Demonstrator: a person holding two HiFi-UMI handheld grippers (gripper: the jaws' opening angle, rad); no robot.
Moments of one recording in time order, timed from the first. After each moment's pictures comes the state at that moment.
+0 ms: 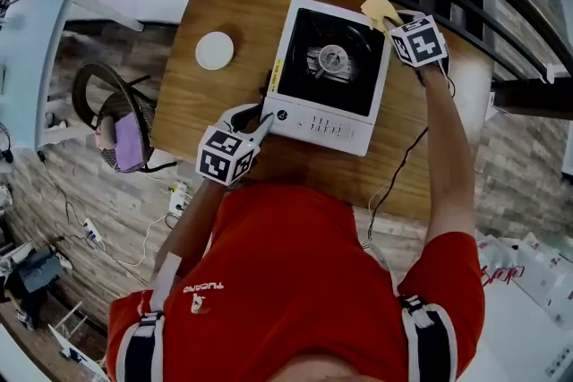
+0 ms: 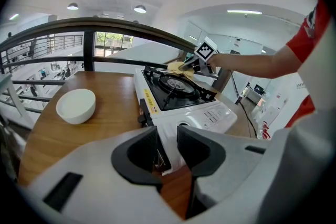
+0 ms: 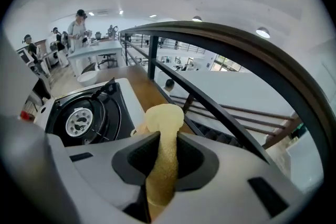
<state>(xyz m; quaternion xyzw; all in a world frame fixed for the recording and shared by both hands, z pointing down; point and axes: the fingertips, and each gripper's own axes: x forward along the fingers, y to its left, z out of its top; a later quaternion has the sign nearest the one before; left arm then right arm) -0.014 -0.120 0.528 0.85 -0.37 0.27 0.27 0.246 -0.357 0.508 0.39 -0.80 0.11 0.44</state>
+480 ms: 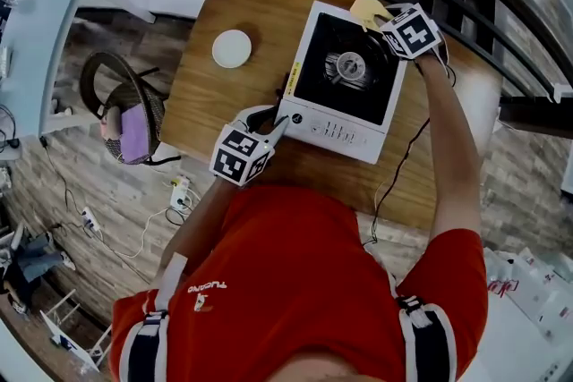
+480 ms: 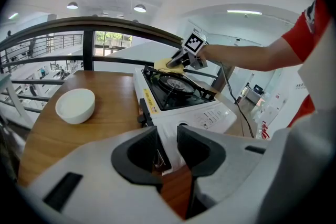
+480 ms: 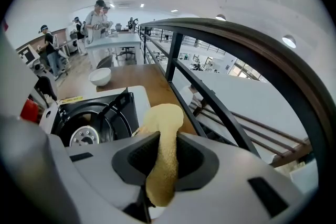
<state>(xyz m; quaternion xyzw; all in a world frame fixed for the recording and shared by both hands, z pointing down) -0.015 -0.122 0.527 0.85 -0.36 0.27 0.27 0.168 -0.373 0.506 0.30 -0.82 0.08 0.48</state>
